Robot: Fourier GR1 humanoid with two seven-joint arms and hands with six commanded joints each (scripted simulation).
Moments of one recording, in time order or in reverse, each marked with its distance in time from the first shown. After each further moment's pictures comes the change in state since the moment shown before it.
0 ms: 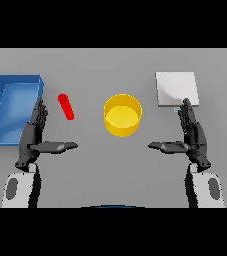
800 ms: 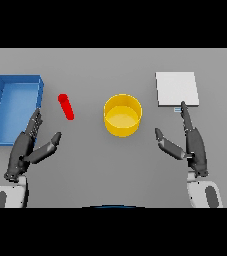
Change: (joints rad) left arm 0.132 0.115 -0.074 -0.162 -0.090 -0.058 0.042; right arm 0.081 -0.058 0.115 -0.097 0.267 -0.087 -0.082
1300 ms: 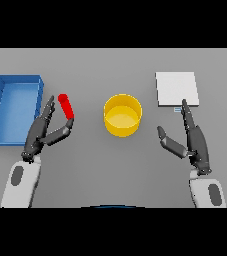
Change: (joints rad) left arm -0.254 -0.032 0.025 0.351 -0.069 0.036 -0.086; right arm -0.021 -0.014 -0.021 0.007 -0.054 0.041 -0.005
